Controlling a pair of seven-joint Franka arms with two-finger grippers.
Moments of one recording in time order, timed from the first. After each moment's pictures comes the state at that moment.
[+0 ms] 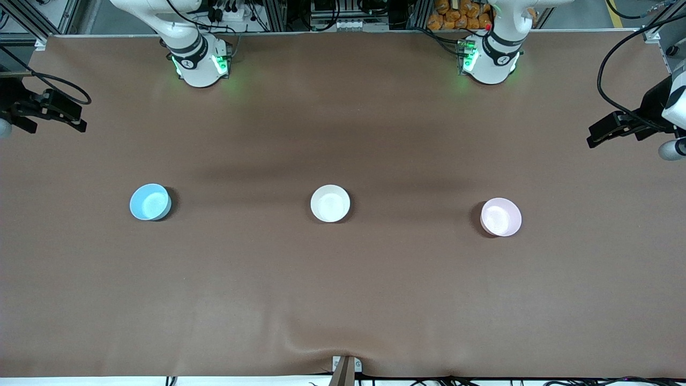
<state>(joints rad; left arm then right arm) 0.00 0.01 -0.05 -1.55 0.02 1.52 -0.19 -0.03 -0.04 0.03 -1.53 0.00 1.46 -0.02</state>
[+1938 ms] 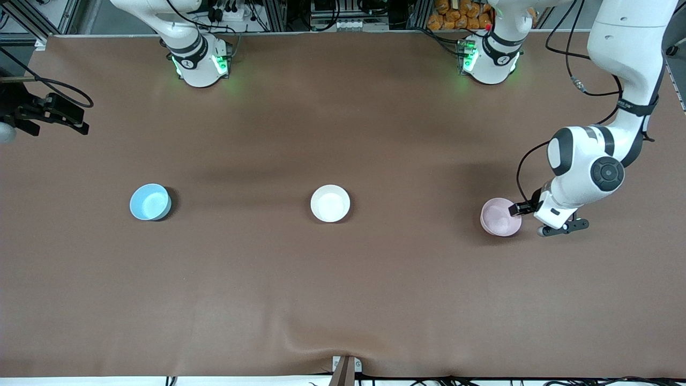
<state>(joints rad) 0.06 0.43 -0.05 -2.11 0.02 2.47 -0.19 -0.03 -0.02 0.03 -1.53 0.00 1.46 -0.02</state>
